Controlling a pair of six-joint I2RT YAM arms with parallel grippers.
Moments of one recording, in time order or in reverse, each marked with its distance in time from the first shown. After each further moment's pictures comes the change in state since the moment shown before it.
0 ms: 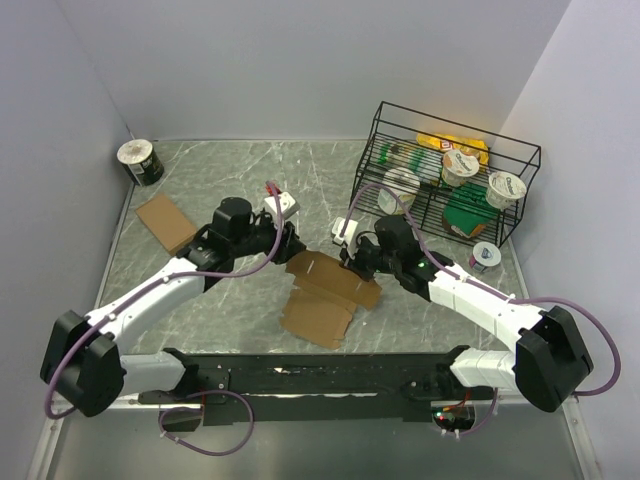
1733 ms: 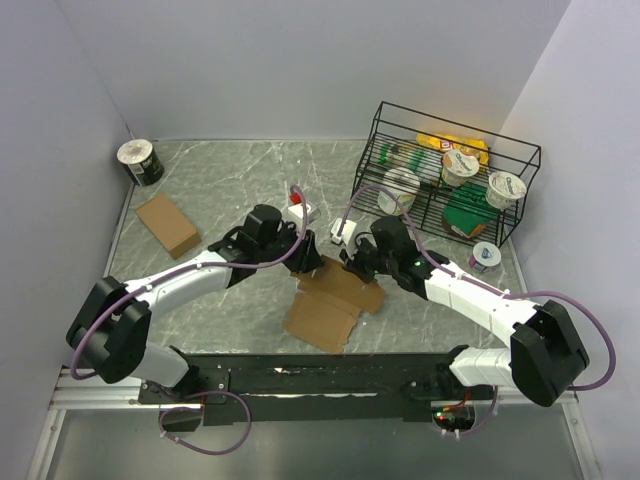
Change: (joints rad) left arm -0.101 0.224 0.026 0.052 0.009 -0.226; right arm 0.004 0.033 0.002 -0.030 0.054 0.030
